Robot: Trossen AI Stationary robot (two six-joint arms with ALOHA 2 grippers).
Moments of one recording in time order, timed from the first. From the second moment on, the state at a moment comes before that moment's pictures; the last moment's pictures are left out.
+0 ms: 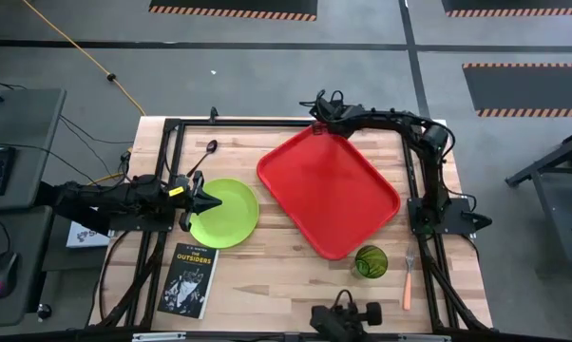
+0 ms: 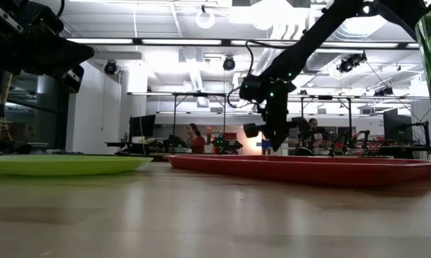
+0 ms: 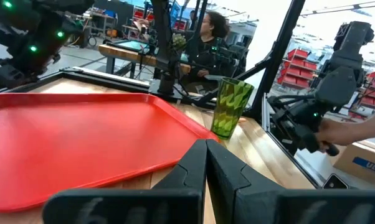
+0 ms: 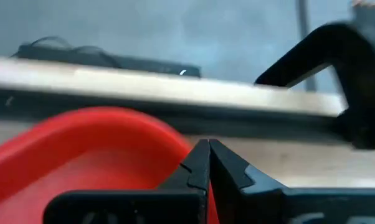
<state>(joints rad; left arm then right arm) -0.05 0.02 0.01 0.01 0.01 -0.23 -0.66 2.03 1.39 -0.53 0.53 0.71</state>
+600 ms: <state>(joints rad) -0.05 0.02 0.01 0.01 0.01 -0.23 -0.69 2.10 1.41 -0.55 0.42 0.72</state>
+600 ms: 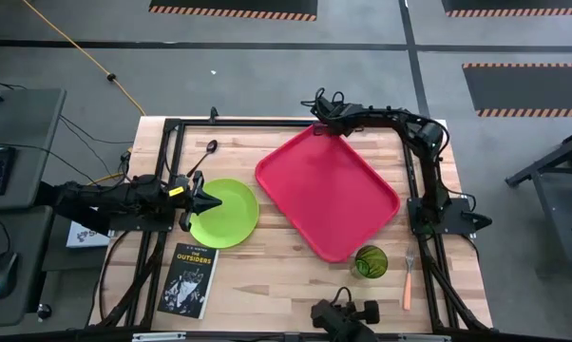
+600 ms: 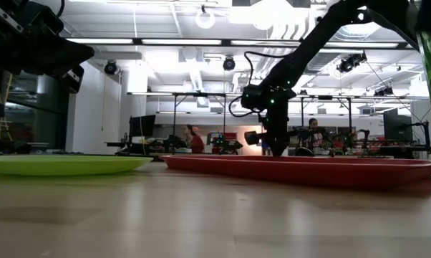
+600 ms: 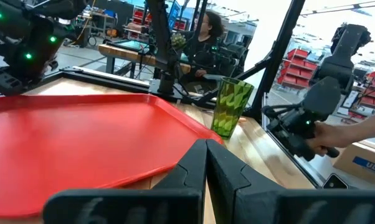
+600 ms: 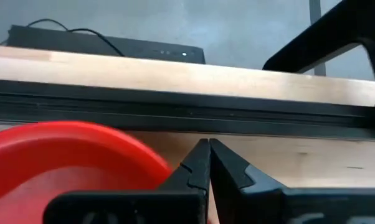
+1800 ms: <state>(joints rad) -0.05 0.02 0.01 0.01 0.01 -0.23 -0.49 1.58 0.96 -0.62 -0.34 0.27</state>
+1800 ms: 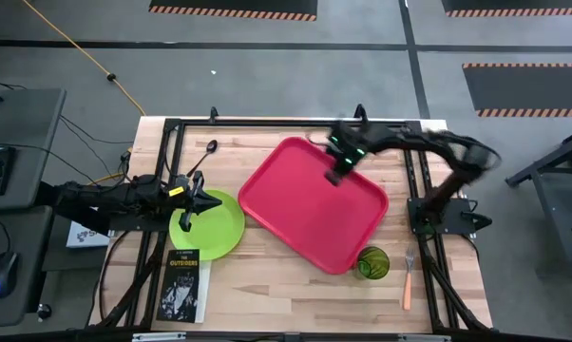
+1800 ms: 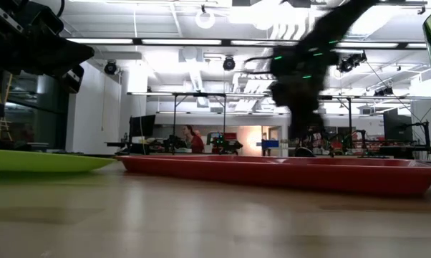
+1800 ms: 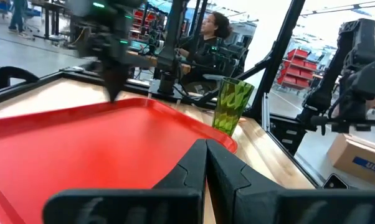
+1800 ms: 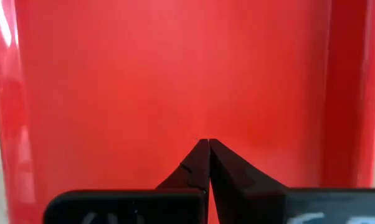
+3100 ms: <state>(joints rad) -0.05 0.02 0.01 0.01 0.01 -0.23 -0.56 1.49 0.91 -0.78 0.39 0.22</state>
